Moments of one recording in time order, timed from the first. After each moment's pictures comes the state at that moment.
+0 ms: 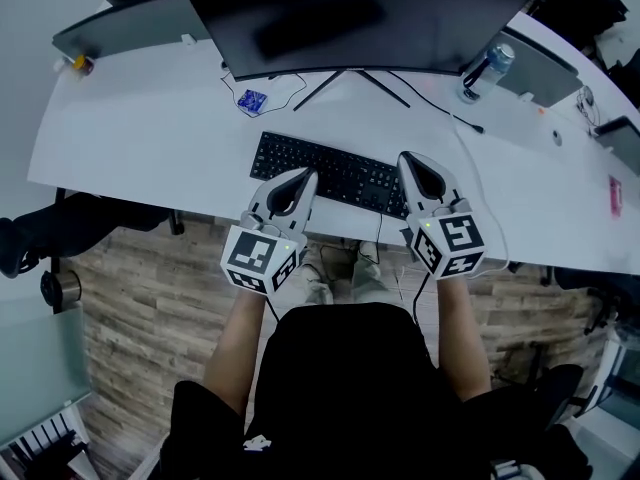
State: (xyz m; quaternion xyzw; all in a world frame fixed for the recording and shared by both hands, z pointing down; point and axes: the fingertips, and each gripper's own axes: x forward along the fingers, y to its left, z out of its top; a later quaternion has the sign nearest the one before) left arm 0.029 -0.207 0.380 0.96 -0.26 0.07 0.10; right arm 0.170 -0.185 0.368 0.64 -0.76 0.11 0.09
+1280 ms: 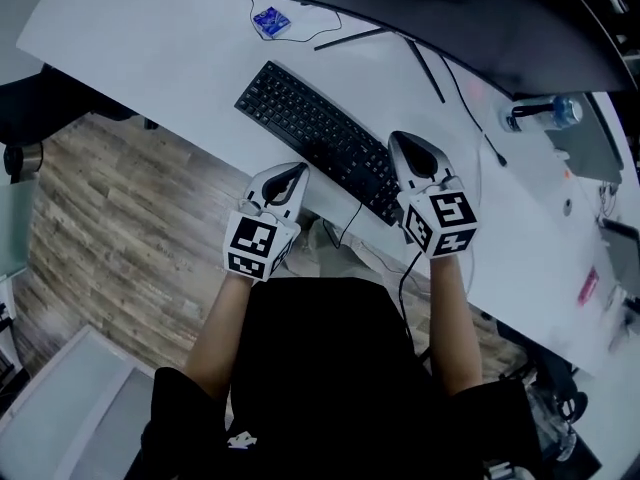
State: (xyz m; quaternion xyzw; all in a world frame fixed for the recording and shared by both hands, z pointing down) left arm 0.040 -0.187 0.524 0.88 -0.40 0.16 0.21; right arm 0.171 -0.247 0.477 0.47 -0.84 0.17 0.21
